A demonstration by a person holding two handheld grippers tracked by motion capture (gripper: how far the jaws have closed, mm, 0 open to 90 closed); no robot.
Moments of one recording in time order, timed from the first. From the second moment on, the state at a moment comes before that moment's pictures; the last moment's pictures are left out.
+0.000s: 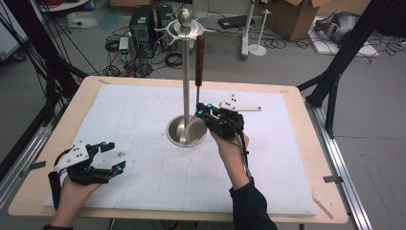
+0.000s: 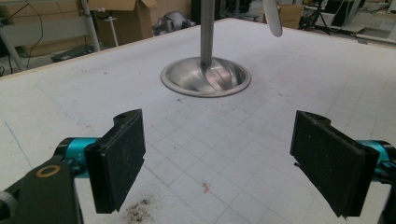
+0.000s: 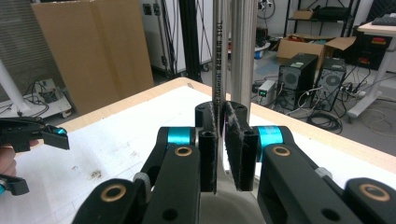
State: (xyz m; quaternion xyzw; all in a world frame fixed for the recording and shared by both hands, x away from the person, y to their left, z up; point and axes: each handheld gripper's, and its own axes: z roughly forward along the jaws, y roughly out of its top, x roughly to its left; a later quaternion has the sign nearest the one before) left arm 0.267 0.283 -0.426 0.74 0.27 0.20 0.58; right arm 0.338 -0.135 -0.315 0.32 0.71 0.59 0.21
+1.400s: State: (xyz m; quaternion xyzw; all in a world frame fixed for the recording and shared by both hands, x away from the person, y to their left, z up) left arm 0.268 0.283 -0.423 0.74 0.27 0.20 0.58; right arm 0.330 -0.146 -0.312 0.32 0.72 0.58 0.22
